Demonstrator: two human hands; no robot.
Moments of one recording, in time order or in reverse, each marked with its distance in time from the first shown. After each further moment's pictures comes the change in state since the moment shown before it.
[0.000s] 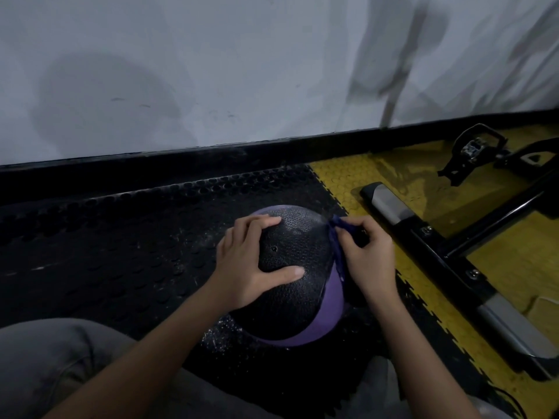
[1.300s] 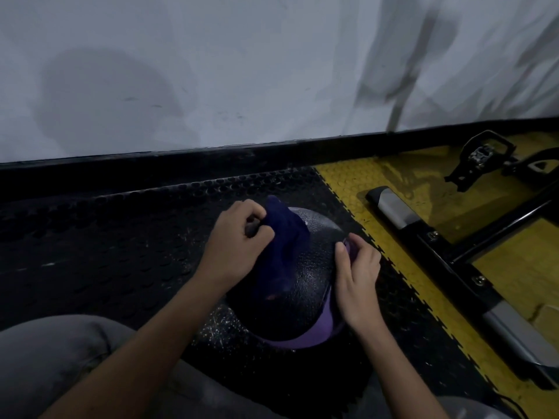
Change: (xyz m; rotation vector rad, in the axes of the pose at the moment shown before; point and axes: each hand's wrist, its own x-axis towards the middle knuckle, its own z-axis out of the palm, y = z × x) left_hand 0.012 0.003 -0.030 -0.226 0.279 -0.026; right_hand -0.038 0.002 0.023 -0.013 -0.130 0.175
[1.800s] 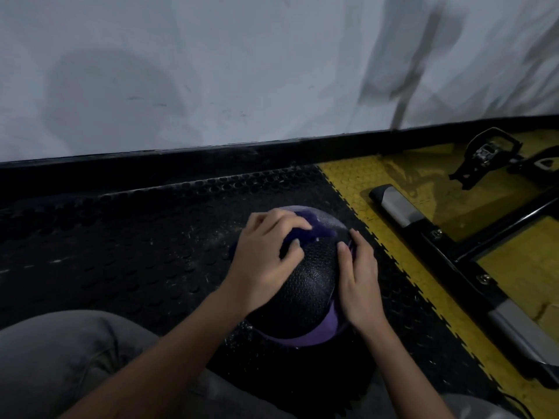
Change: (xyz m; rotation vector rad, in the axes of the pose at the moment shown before) left_hand -0.018 0.007 0.023 0.221 -0.038 0.338; right_hand 0.001 0.006 0.001 -0.043 -0.028 -0.030
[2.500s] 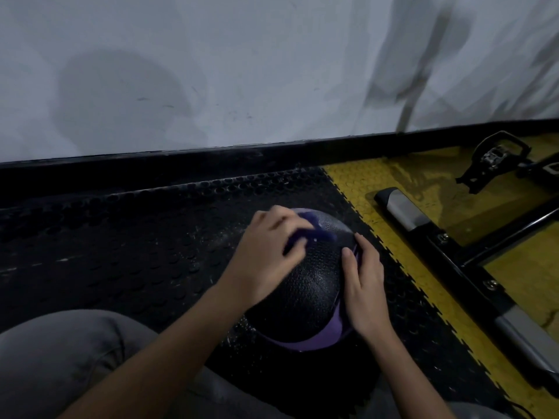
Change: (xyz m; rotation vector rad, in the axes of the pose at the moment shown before) left_hand 0.010 -0.008 -0.005 0.084 -0.020 0.018; right_hand -0.002 0.003 0.001 -0.003 0.023 -0.035
